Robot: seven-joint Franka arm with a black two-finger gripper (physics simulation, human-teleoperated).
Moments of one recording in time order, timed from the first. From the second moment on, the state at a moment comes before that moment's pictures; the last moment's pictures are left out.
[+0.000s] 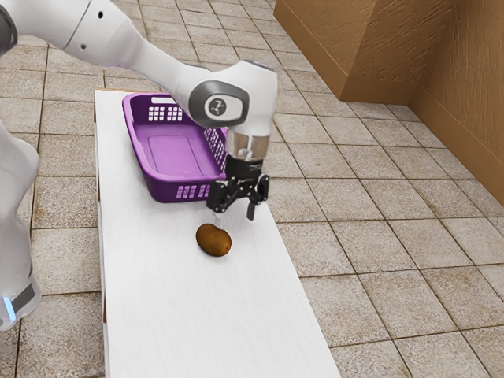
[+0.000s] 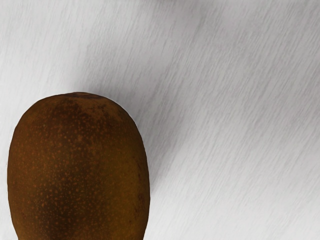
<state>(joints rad) -0.30 -0.26 0.21 -2.27 -0.29 2.01 -1.96</state>
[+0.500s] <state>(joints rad) -0.29 -0.31 0.17 -2.39 -0.30 2.06 -2.08</state>
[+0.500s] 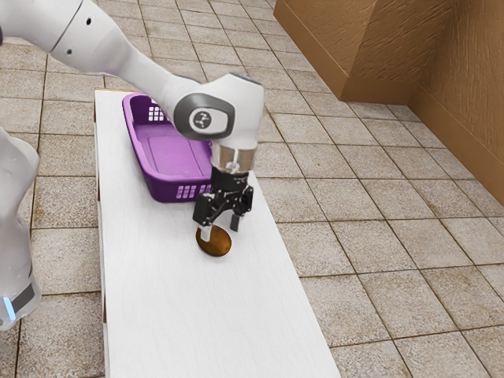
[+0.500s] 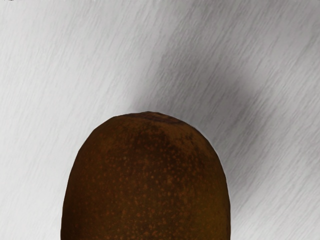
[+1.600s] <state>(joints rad) -0.28 -0.23 0.17 -2.39 -0.33 2.09 -2.11</state>
